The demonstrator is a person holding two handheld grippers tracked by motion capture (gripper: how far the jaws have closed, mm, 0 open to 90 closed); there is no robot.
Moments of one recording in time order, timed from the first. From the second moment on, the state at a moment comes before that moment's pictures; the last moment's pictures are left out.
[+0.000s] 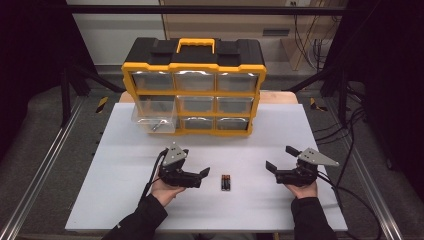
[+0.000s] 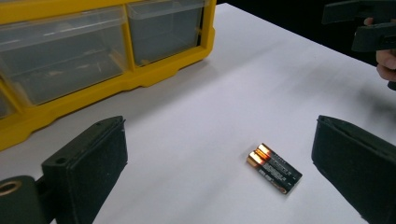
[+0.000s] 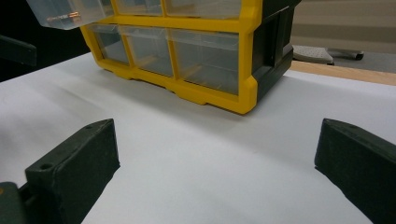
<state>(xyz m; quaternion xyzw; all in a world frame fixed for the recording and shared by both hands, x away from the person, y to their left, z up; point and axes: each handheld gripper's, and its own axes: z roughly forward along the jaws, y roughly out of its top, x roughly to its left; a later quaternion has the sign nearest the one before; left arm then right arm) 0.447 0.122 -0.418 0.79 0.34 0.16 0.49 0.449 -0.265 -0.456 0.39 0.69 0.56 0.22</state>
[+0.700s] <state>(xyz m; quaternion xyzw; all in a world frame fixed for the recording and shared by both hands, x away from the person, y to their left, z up) 0.455 0.075 -0.456 0.83 0.35 0.13 0.43 0.449 -0.265 -0.456 0.39 0.69 0.56 0.23</state>
